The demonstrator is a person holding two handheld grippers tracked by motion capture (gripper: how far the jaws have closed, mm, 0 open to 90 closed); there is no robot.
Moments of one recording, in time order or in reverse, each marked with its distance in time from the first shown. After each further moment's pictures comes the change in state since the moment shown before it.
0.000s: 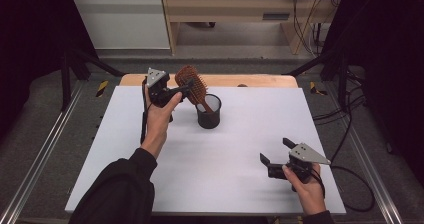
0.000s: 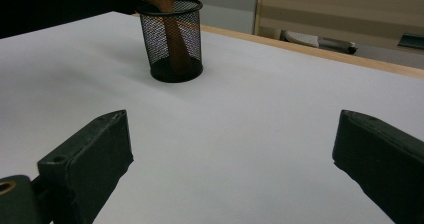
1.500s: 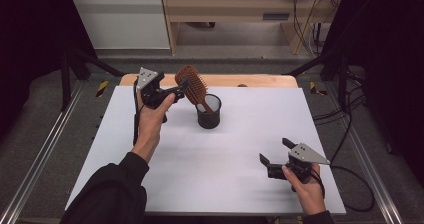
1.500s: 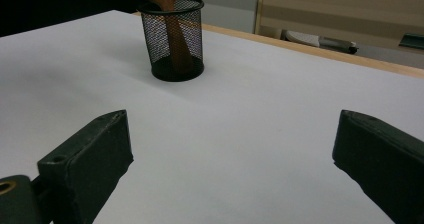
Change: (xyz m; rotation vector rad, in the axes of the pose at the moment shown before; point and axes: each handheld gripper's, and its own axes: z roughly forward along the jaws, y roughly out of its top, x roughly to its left) left arm 0.001 0.013 -0.026 -0.055 -0.028 0.033; right arm 0.001 0.000 0.000 0.003 0.003 -0.006
